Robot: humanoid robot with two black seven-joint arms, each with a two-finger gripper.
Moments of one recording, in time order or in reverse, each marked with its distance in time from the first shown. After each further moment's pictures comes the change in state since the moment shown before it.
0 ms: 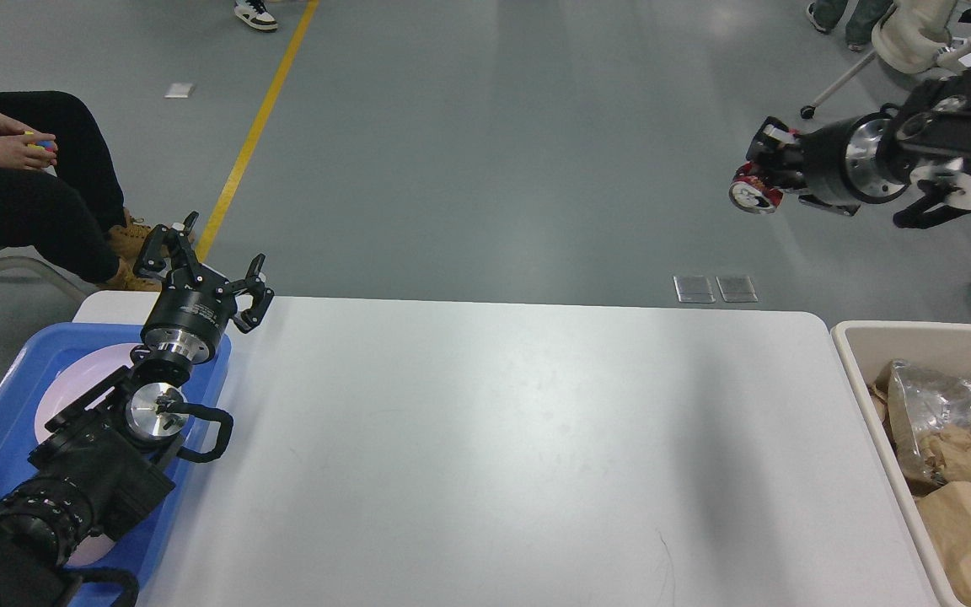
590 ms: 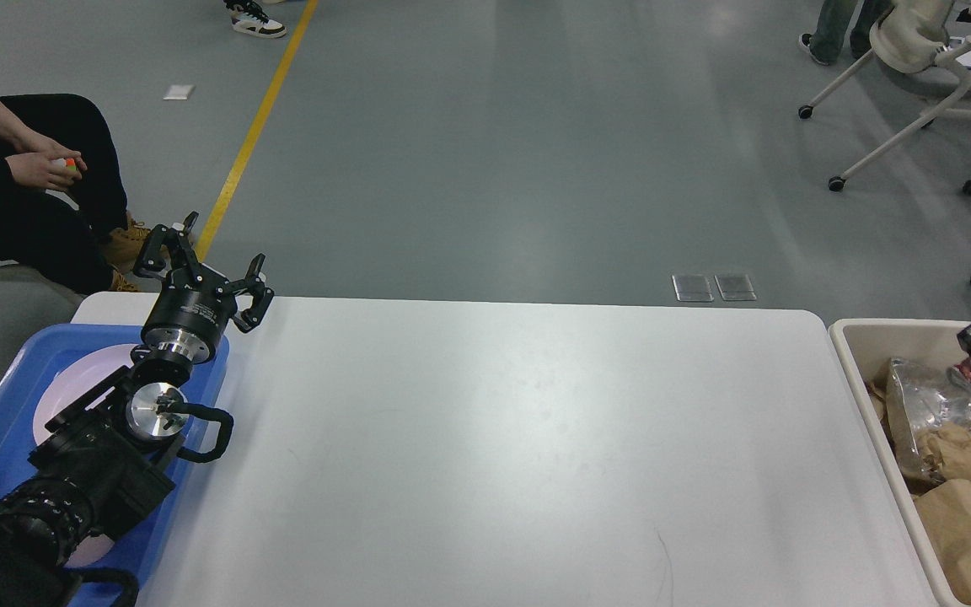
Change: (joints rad) left arm 0.000 0.000 0.000 0.000 0.000 0.000 -0.001; right arm -0.884 -0.055 0.199 -0.644 -0.005 -0.104 -0.004
